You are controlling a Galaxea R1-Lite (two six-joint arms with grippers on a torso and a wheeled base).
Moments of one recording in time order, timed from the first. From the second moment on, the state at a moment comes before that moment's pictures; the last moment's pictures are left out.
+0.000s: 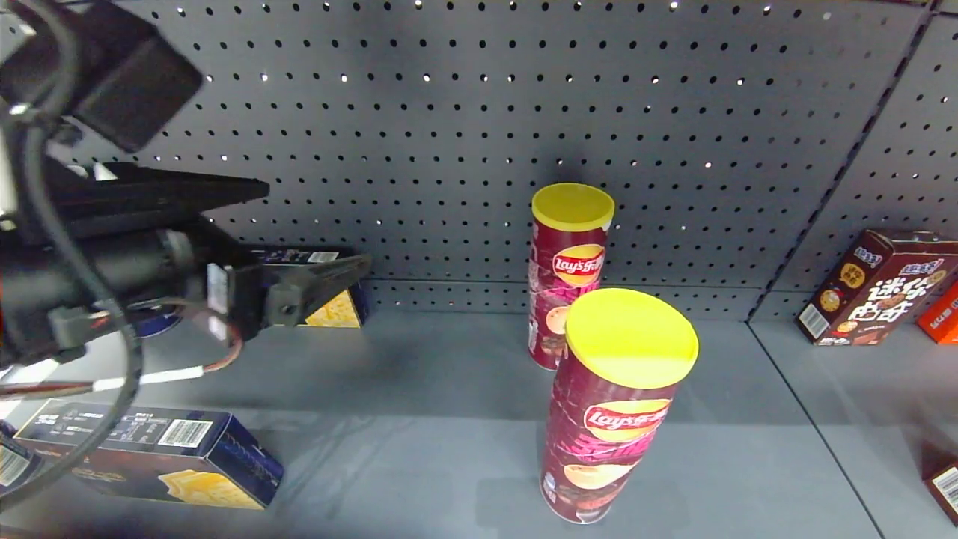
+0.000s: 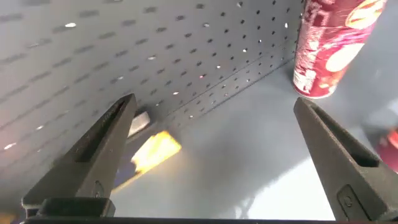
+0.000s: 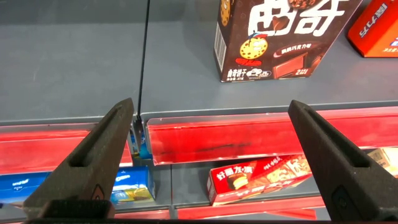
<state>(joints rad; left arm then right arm) -0.60 1.24 -1.00 -0.09 0.16 0.28 -0.10 0.10 0.00 0.01 -0.04 -0.01</state>
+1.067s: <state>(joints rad) -0.26 0.43 -0.38 -0.04 0.14 0.31 -0.10 0.10 0.00 0.01 -0.04 -0.01</state>
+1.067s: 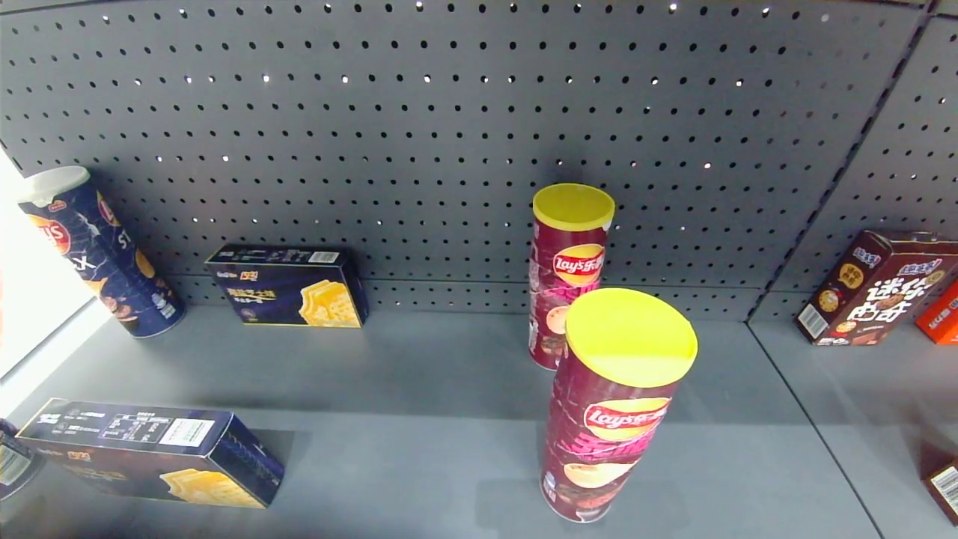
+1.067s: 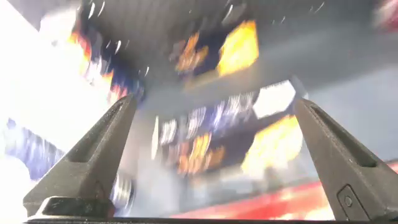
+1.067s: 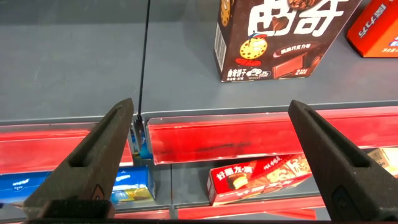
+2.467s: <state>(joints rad) 0.00 0.00 0.00 0.00 0.03 0.04 -0.10 0.10 0.00 0.01 -0.04 -0.01</state>
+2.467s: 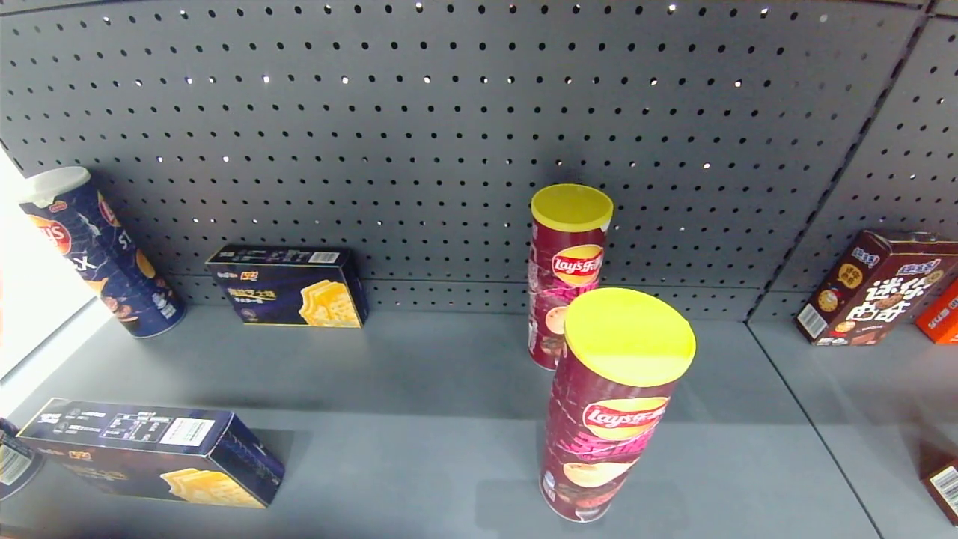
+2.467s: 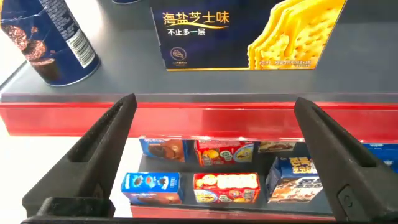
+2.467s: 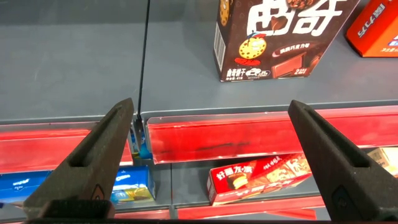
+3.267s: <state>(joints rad) 0.00 0.00 0.00 0.00 0.02 0.00 -0.12 0.10 -0.01 -0.01 -0.07 0.07</state>
